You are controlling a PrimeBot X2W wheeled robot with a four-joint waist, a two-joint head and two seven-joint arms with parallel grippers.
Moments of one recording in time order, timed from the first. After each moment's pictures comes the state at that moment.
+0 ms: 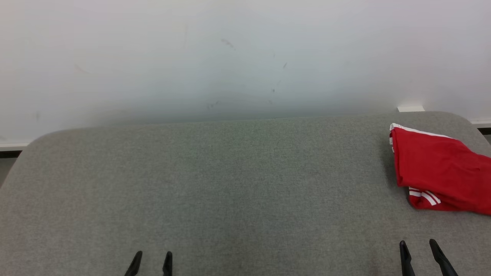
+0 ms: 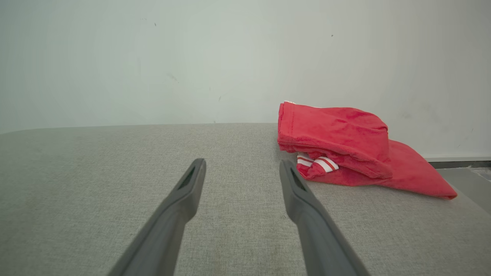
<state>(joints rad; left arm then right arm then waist) 0.17 0.05 -0.07 0.09 -0.12 -0.05 -0.26 0.11 -0.06 -0.01 0.19 0.18 0.13 -0.26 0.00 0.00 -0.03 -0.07</state>
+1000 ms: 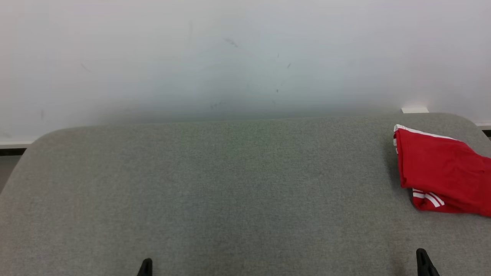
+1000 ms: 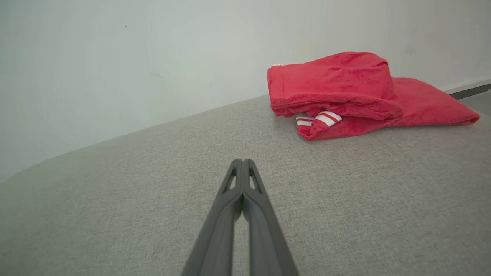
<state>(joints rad) 0.15 0.05 -0.06 0.16 -0.37 -0.06 -0.21 0.10 -0.04 -0.01 0.24 0.42 0.13 -0.20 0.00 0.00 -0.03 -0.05</state>
